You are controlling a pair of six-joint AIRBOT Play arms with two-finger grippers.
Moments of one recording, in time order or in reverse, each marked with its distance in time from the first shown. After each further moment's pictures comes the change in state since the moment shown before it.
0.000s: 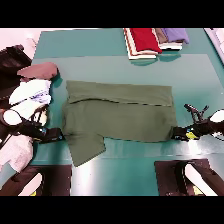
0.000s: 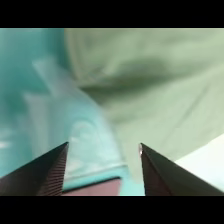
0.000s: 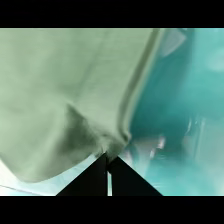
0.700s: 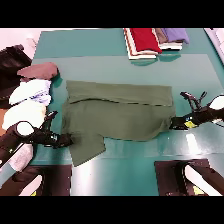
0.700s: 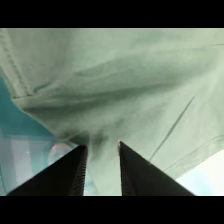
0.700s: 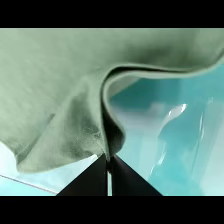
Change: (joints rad) left arm -0.130 0.018 -0.143 -0.119 0.182 -0.024; right arm 0.141 -0.081 0.204 0.014 0.051 0.022
